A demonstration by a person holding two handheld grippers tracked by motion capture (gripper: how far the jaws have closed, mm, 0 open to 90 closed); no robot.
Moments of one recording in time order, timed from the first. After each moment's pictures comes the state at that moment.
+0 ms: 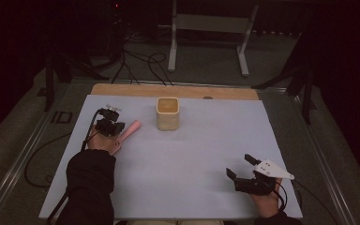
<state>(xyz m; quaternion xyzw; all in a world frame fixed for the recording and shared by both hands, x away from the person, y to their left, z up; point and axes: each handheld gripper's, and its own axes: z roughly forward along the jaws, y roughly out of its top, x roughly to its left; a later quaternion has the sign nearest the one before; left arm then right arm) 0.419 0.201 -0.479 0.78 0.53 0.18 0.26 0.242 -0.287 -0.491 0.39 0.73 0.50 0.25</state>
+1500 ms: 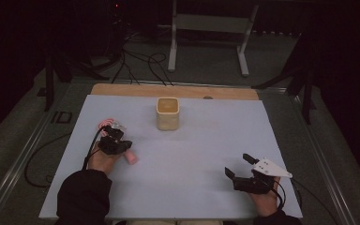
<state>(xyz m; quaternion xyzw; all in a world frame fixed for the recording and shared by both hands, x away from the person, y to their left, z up) 0.360 0.190 -0.490 0.82 0.48 0.11 0.29 0.245 -0.283 -0.492 0.38 0.74 0.50 0.24</state>
